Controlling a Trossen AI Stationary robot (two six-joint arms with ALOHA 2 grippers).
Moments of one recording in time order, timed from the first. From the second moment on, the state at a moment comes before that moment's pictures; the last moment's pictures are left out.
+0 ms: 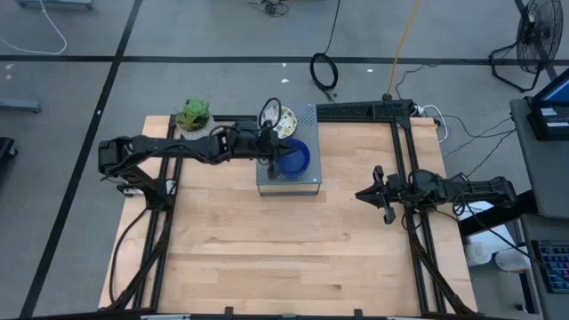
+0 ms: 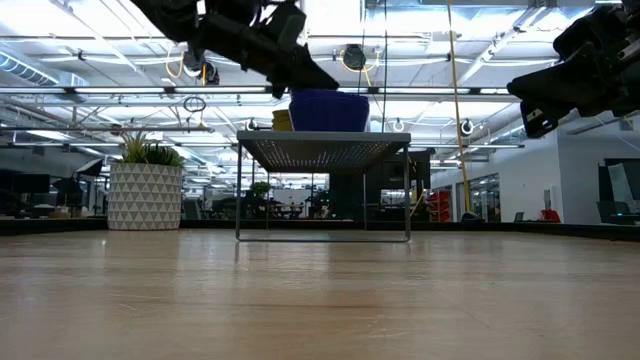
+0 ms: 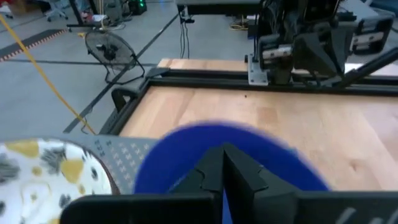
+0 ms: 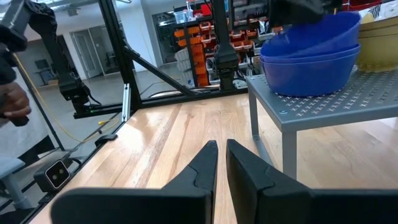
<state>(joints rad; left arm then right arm) 0.28 1.53 1.03 0.21 0.11 0.10 0.05 0.05 0.02 0.03 -0.05 0.20</state>
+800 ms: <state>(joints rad) 0.10 1.22 1.06 0.25 0.04 0.06 0.05 0.06 0.02 0.04 -0.05 0.20</state>
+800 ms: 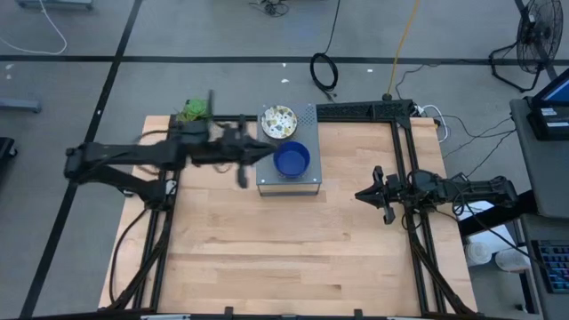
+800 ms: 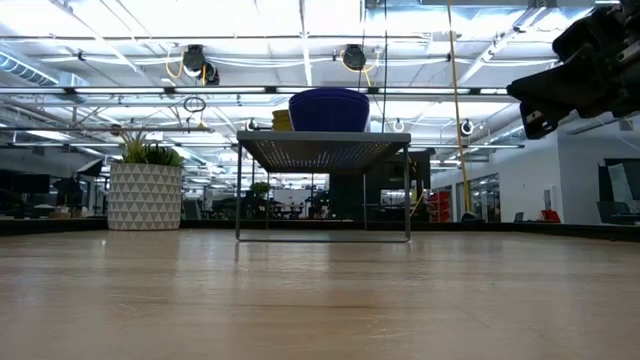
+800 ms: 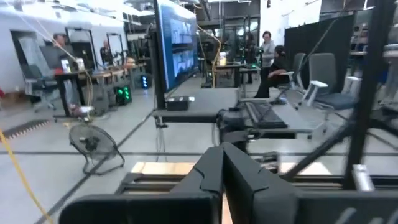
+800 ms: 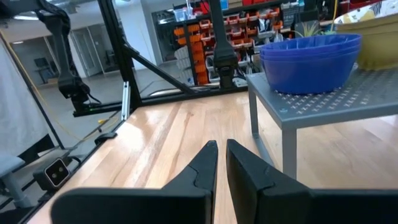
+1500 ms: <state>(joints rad) -0.01 0.35 1.06 -0.57 0.07 -0.08 0.05 0.07 0.02 0.04 -0.05 0.20</state>
